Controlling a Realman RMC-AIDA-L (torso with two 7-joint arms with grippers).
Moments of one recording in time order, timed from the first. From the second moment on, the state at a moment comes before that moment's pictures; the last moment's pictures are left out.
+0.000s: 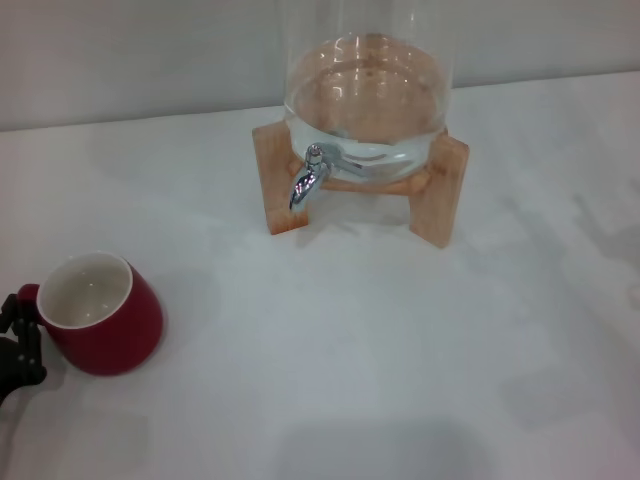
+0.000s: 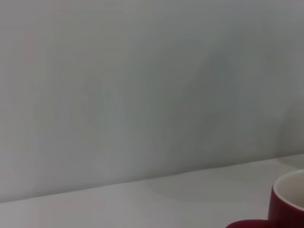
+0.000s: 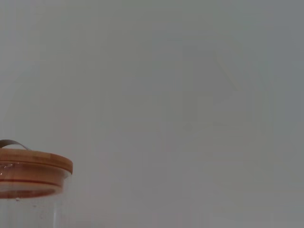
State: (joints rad) left arm -0.36 -2.09 1.07 -0.10 0.65 1.27 -0.22; right arm 0.25 2.01 -1.99 -0.11 0.52 -1.63 0.36
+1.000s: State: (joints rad) left arm -0.45 -2.09 1.07 -0.09 0.71 1.22 -0.23; right arm 0.25 2.01 -2.00 -0.11 0.52 -1.63 0.36
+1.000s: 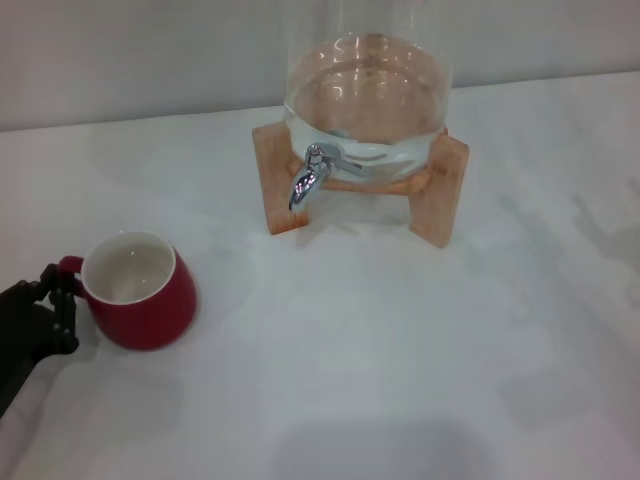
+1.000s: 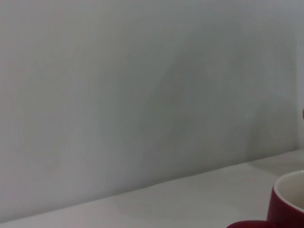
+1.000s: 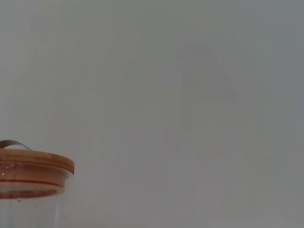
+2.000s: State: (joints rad) left arm -0.58 -2.09 1.07 -0.05 0.84 1.07 -0.25; right arm 0.25 2.01 -2.02 -0.12 0.52 -1.63 0.36
